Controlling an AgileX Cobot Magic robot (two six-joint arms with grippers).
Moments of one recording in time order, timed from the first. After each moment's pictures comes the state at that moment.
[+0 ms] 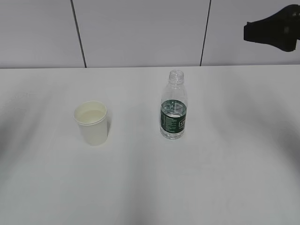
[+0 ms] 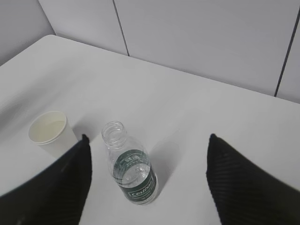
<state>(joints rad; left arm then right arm) 0.06 0.94 -0.61 1.83 -0.19 -1.78 -0.11 1.29 -0.95 -1.84 -0.66 1.74</state>
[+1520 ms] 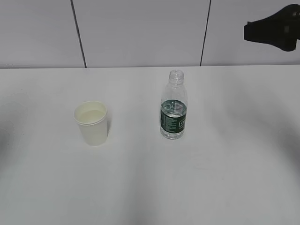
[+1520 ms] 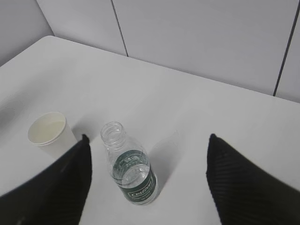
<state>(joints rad) 0.06 0.97 -0.61 0.34 0.19 -0.19 -0.11 1.29 -0.95 -1.84 -0.66 1.75</state>
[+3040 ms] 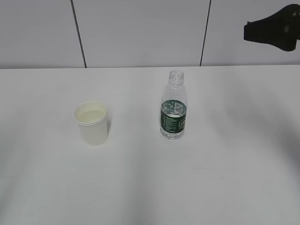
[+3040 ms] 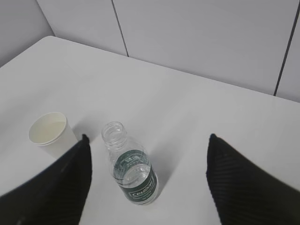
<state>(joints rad) 0.04 0.28 -0.60 -0.16 1.00 0.24 -0.11 1.29 -0.95 -1.84 -0.66 1.75</state>
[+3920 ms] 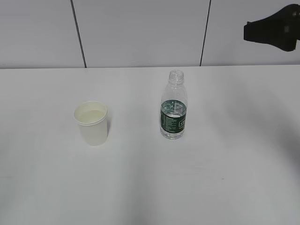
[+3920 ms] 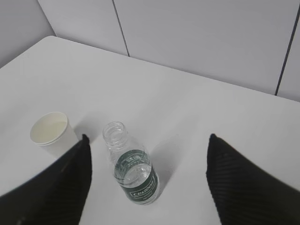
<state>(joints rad) 0.04 0.04 -0.53 -0.09 1.11 0.02 -0.11 1.29 -0.95 -1.84 -0.66 1.75</state>
